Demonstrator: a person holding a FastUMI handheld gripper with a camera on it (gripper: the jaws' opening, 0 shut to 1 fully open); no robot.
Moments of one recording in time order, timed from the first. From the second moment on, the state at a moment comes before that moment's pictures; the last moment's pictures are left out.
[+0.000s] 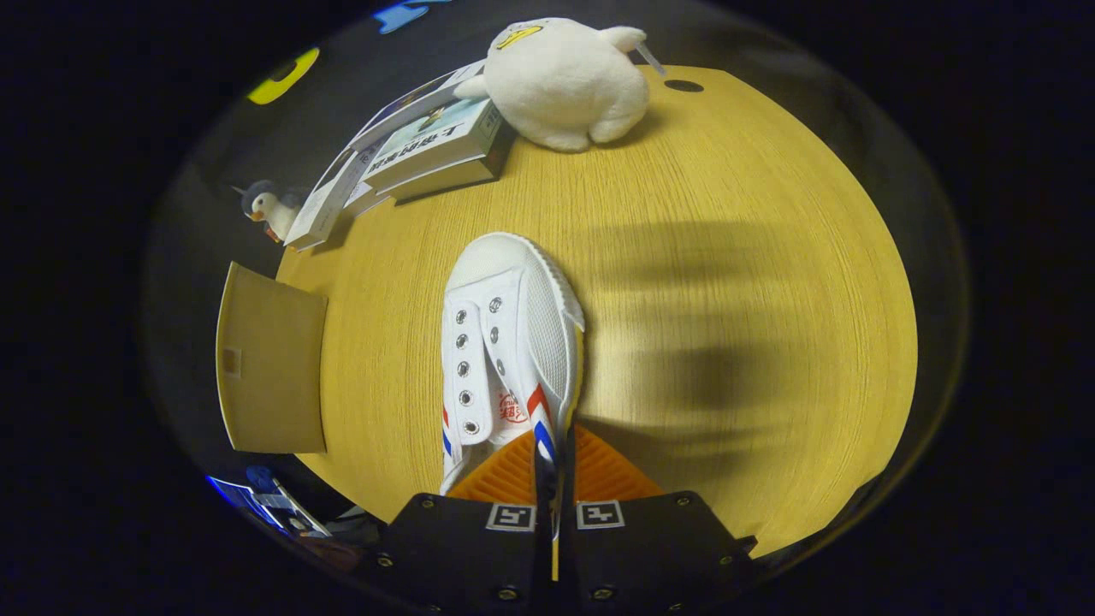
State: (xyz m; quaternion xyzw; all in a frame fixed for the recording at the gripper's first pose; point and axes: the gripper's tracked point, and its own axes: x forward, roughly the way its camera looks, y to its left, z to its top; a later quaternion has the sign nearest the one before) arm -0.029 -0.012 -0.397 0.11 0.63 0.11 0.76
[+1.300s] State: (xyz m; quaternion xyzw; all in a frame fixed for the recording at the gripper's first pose) arm -0.001 0.131 -0.217 0.10 0.56 0.22 0.80
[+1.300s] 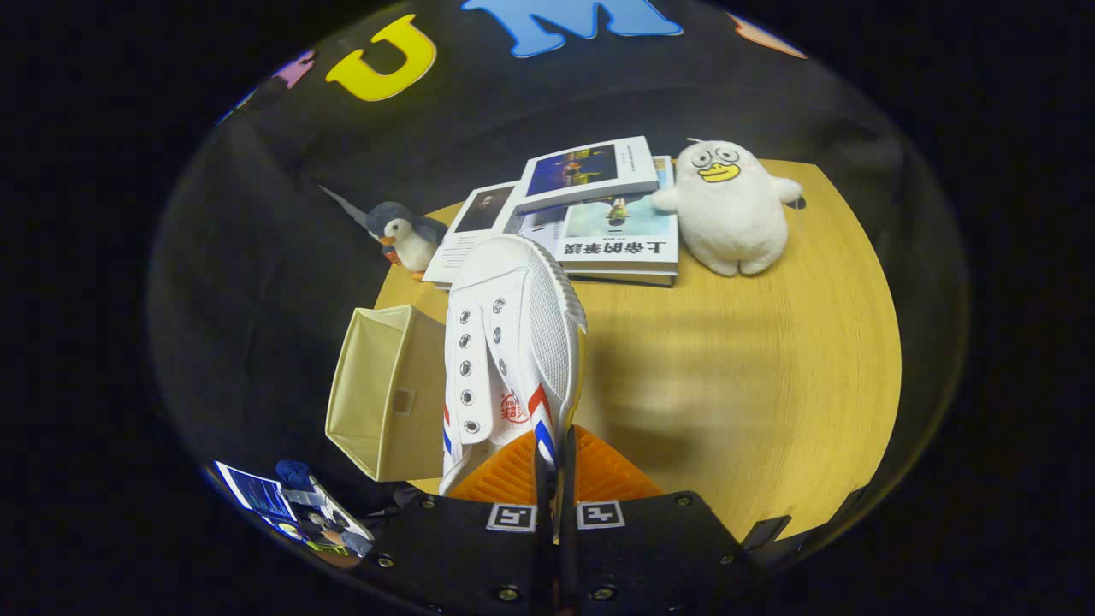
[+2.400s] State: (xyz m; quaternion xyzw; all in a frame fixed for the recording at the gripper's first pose) arm -0.028 0.365 -0.190 0.01 0.57 0.36 0.74
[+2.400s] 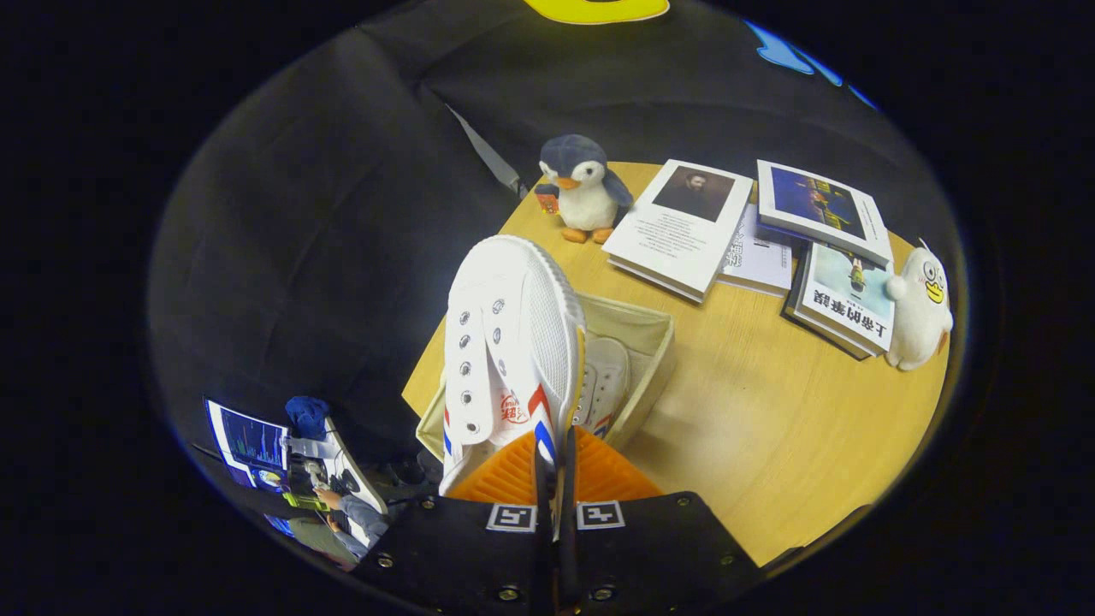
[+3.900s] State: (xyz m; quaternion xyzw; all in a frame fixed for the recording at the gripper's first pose) arm 0.013 0.362 -0.164 -0.05 0.46 0.34 0.81
